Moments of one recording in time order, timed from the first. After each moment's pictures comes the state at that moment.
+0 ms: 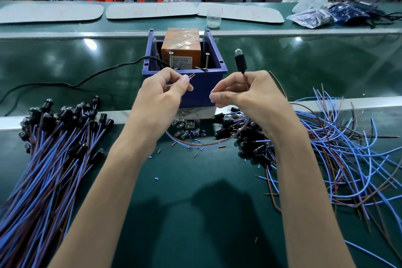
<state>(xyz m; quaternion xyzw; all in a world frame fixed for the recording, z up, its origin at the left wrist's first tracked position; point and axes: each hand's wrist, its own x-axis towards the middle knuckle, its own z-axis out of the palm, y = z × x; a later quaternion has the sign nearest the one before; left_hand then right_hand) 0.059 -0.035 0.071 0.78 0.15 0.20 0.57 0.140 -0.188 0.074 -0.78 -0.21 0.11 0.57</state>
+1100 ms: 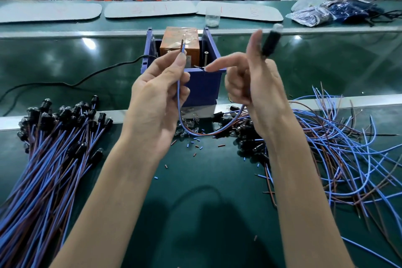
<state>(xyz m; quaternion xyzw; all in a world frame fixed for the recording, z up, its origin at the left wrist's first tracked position) 0.057 -0.054 0.086 0.47 0.11 0.22 0.85 0.130 -0.182 0.086 -0.63 -0.25 0.13 0.73</state>
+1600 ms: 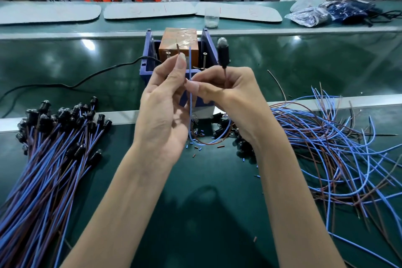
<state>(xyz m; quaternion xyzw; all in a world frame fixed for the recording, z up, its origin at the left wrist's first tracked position) 0.061 -0.070 0.083 0.37 0.11 0.23 0.89 0.123 -0.165 0.075 -0.63 -0.30 0.12 0.71</state>
